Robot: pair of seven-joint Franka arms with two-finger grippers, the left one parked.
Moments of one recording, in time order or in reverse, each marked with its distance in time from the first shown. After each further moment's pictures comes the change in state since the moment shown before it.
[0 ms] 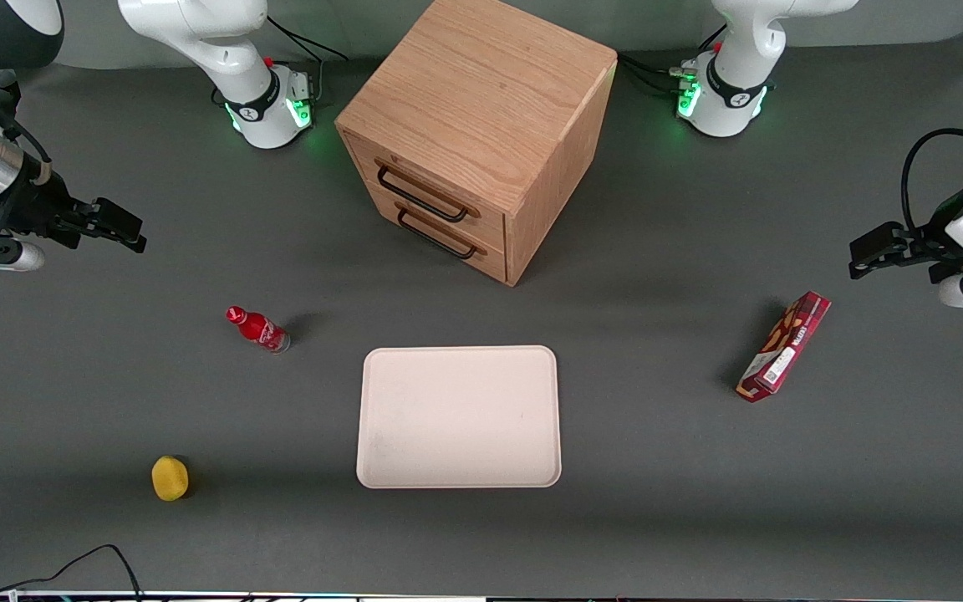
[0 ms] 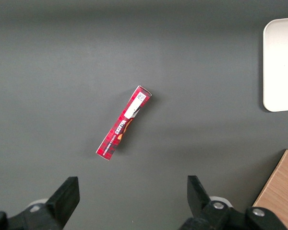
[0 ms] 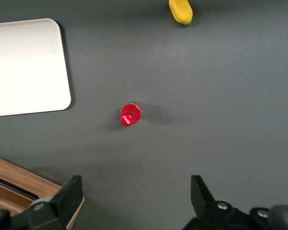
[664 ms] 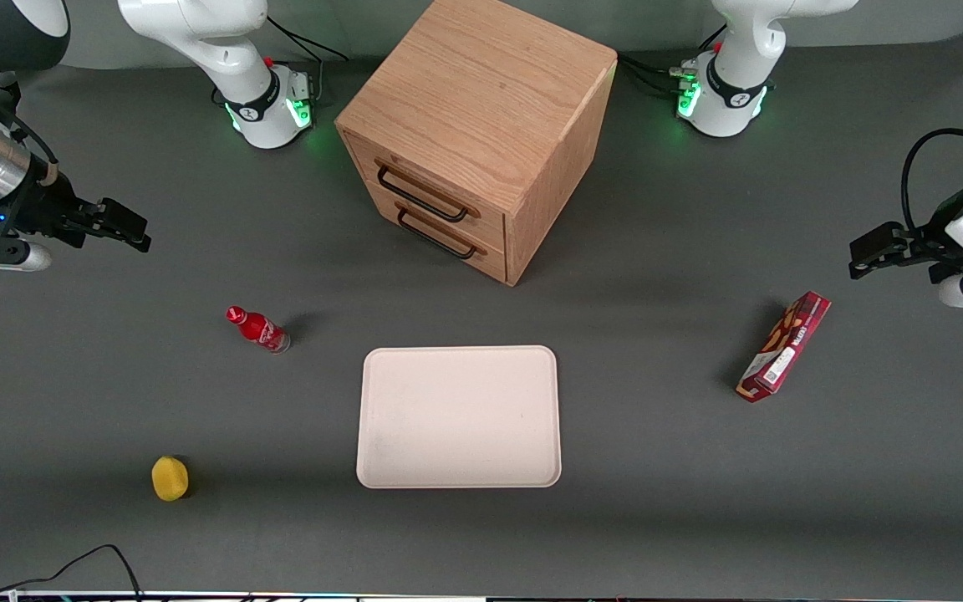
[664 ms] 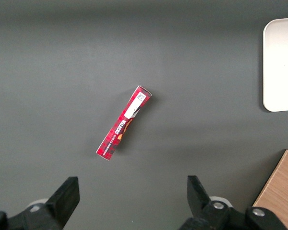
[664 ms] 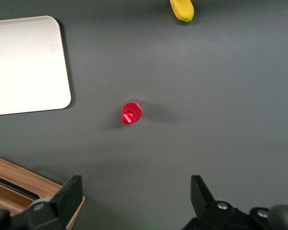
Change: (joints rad) arm 0.003 -0.002 0.003 -0.014 0.000 0.009 0.012
